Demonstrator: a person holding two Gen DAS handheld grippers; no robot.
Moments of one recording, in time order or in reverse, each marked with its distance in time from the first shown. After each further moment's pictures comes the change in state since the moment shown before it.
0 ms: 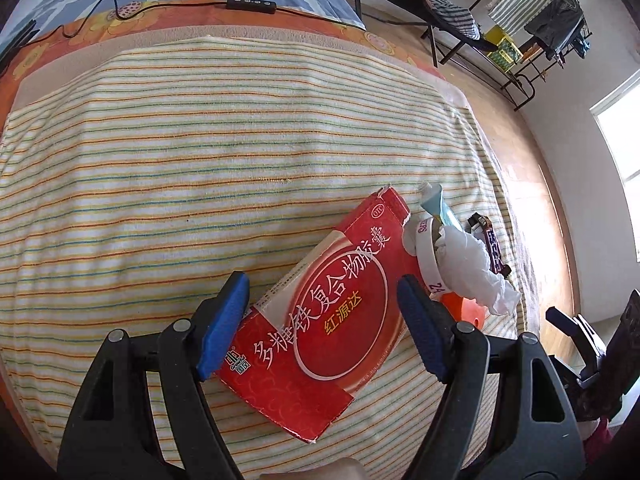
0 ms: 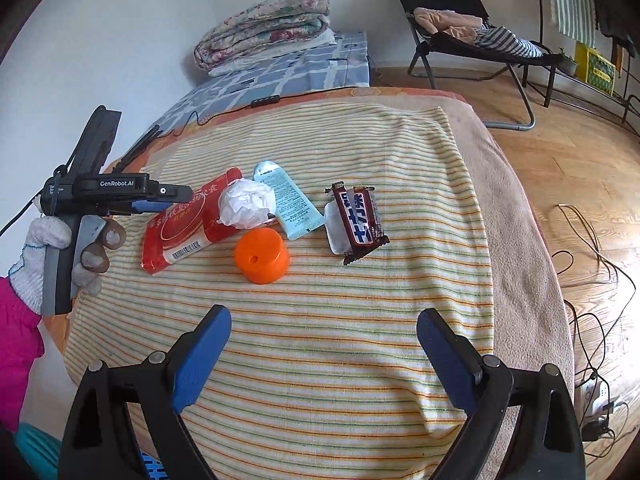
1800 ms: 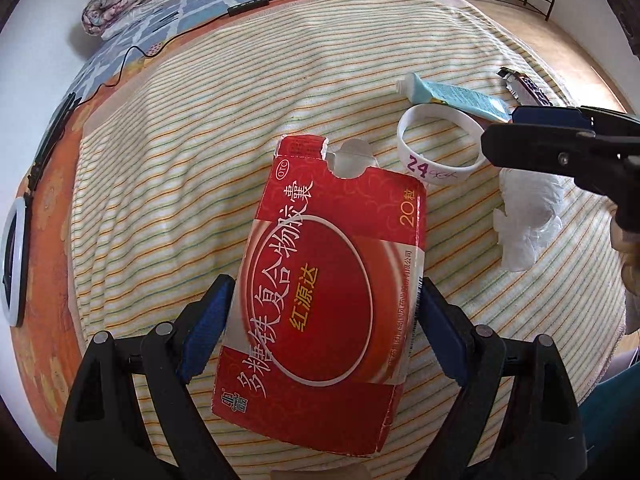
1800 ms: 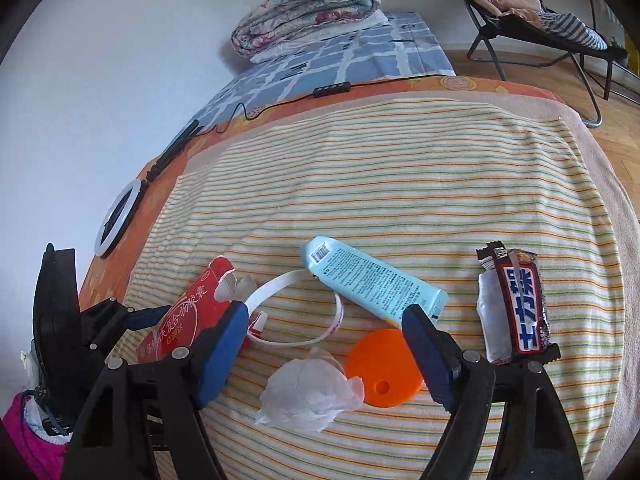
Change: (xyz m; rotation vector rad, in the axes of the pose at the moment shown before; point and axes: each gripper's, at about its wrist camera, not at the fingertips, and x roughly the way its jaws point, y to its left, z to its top) left arm -0.008 -0.031 -0.098 0.291 0.000 0.404; right arm 0.091 0.071 0.066 -0.023 0.072 0.208
